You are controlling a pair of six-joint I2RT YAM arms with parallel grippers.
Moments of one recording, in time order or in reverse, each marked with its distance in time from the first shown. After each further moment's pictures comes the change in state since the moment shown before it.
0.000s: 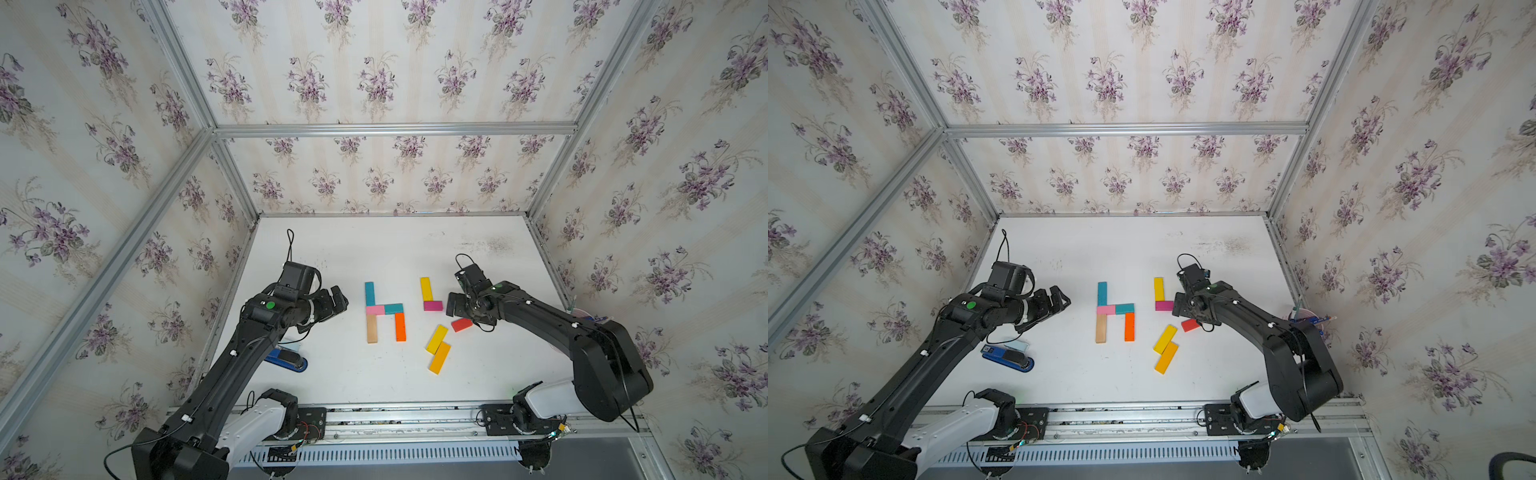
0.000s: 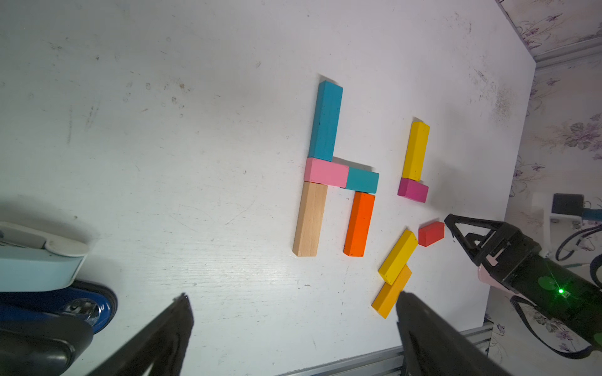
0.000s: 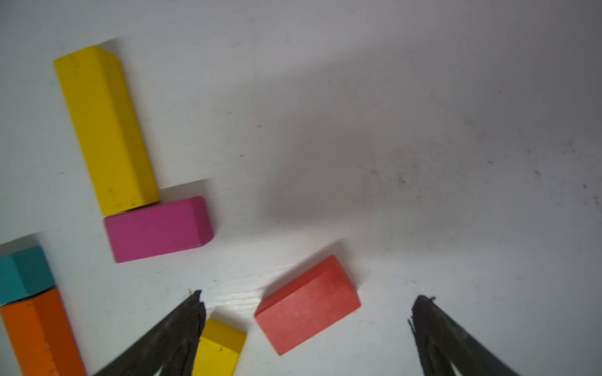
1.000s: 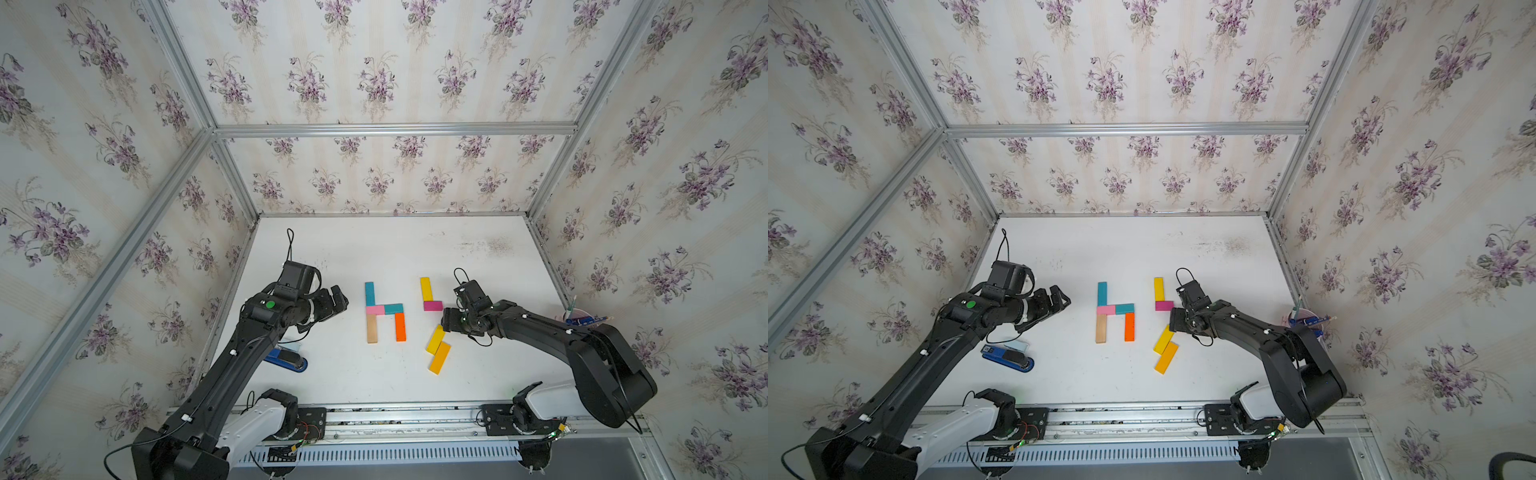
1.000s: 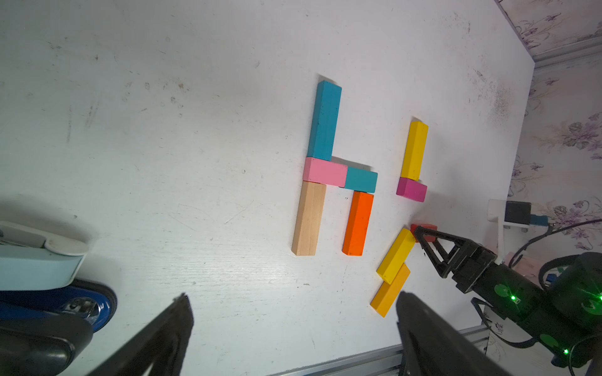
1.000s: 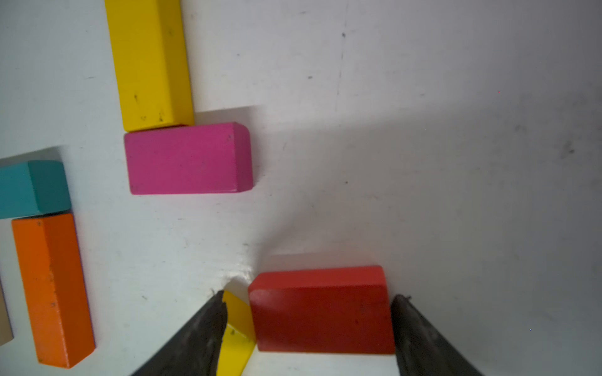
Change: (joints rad) left arm 0.001 0.004 0.007 -0.003 0.003 0.000; right arm 0.103 0.014 -0.143 0.216 -0.119 -0.063
